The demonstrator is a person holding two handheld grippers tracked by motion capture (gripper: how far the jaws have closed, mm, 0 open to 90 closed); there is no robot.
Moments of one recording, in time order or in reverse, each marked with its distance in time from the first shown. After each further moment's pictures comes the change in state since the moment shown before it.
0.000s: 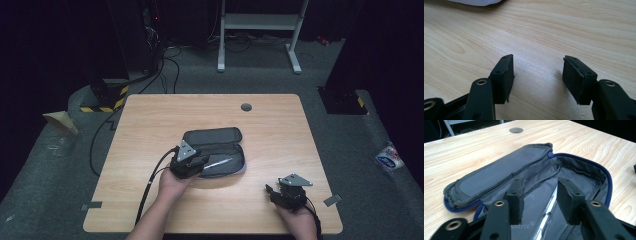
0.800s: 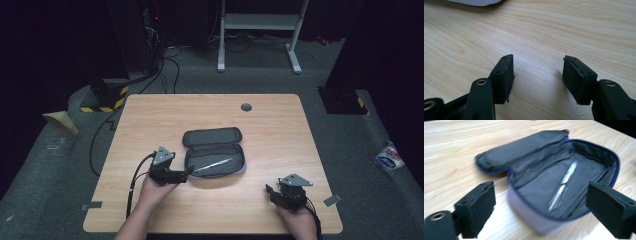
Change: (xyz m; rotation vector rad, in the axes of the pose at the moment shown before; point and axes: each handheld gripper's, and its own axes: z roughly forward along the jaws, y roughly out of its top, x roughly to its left) left arm 0.036 -0.031 -0.049 0.047 0.027 -0.116; right arm 0.000 0.000 0.000 0.000 -0.001 0.001
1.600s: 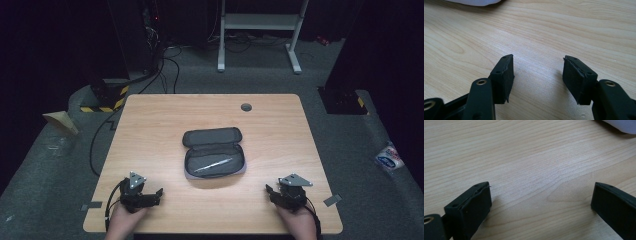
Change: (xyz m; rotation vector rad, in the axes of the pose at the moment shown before) left arm 0.028 -0.085 -0.045 0.207 0.275 -0.066; right arm 0.000 0.000 0.000 -0.001 -0.004 0.000
